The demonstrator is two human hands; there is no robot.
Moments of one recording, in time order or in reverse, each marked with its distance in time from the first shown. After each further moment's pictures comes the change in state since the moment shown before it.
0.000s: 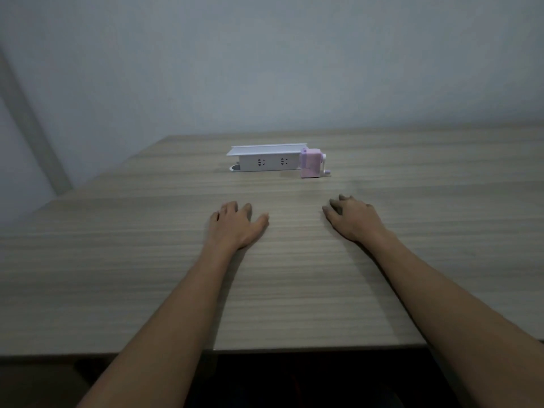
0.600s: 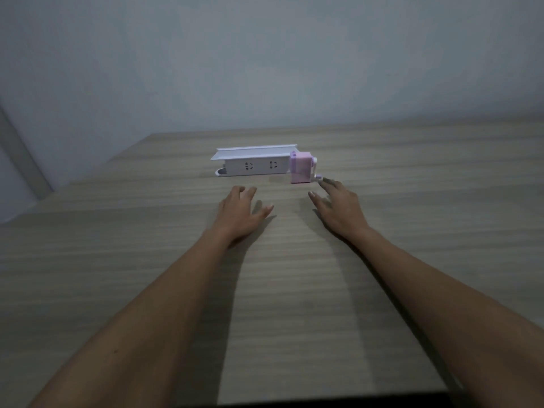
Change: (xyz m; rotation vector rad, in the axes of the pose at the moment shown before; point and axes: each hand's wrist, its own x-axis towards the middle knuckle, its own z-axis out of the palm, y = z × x) left_hand 0.067 0.031 -0.007 -0.176 0.022 0.153; right_hand 0.058 0.009 0.008 0.262 0.221 -0.103
